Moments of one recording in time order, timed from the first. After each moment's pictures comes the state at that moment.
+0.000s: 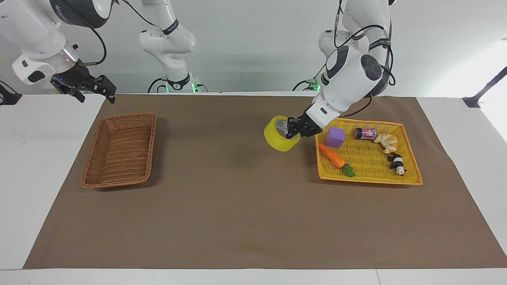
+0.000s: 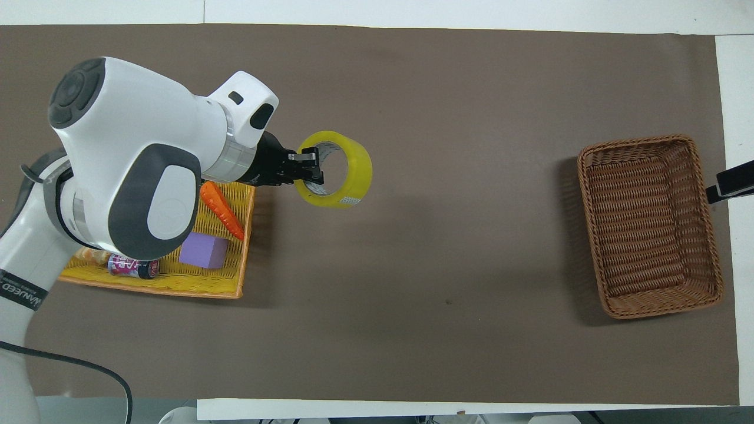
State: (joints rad) left arm -0.43 0.12 -0.13 -1.77 -0.46 2.03 -0.36; right arm -0.04 -0.01 -0.13 -1.58 0.12 1.37 -0.23
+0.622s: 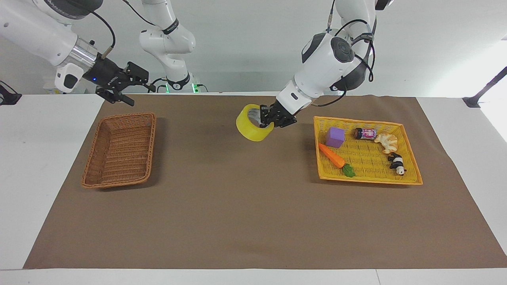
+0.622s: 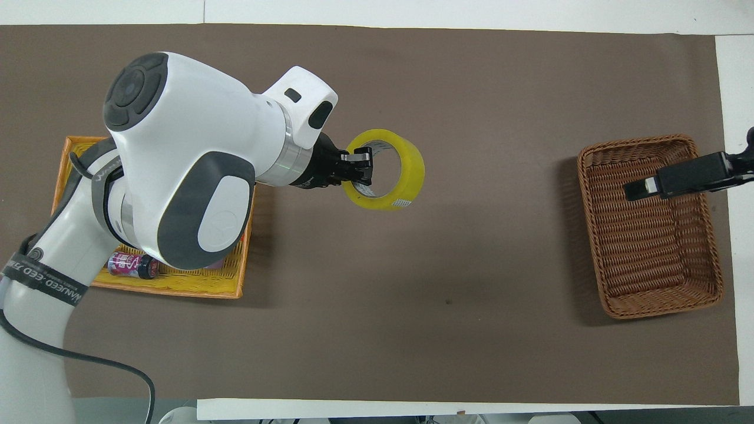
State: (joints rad) left arm -0.51 0.17 -0.13 -1.67 -0.46 2.03 -0.44; right arm -0.05 -0.05 -0.12 -1.69 0.60 1.40 -0.25
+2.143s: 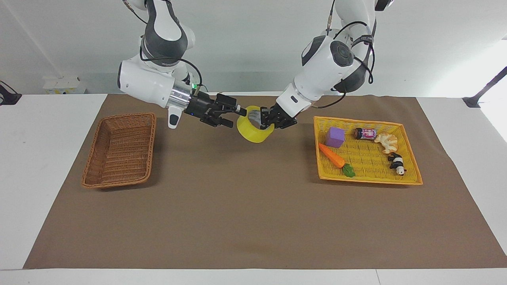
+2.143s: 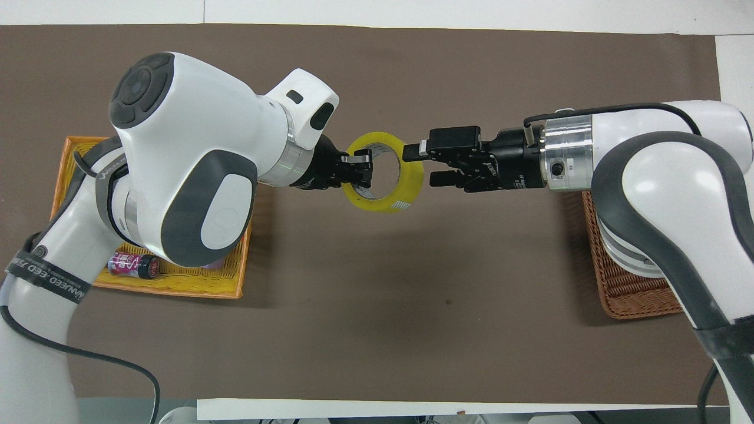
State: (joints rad) left arm -0.51 0.18 -0.13 -1.67 -0.46 2.01 -0.44; right arm 0.37 0.01 -0.11 -1.97 1.16 2.01 -0.02
